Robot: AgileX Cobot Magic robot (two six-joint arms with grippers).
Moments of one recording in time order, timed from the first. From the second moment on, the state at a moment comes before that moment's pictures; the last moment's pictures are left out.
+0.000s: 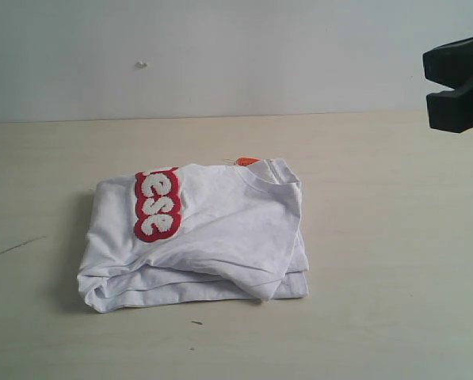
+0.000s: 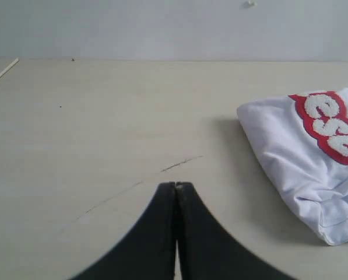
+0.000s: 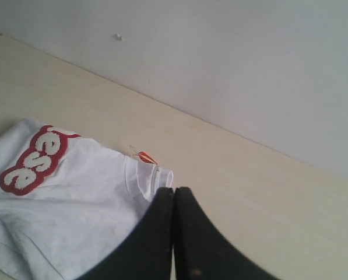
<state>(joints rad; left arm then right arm) -0.01 0.01 0.00 0.00 0.37 -0.03 0.30 0.91 -0.77 -0.05 0.35 -0.07</state>
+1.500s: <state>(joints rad) -0.01 0.01 0.00 0.00 0.37 -0.02 0.00 0.32 -0.40 -0.05 0.35 0.02</state>
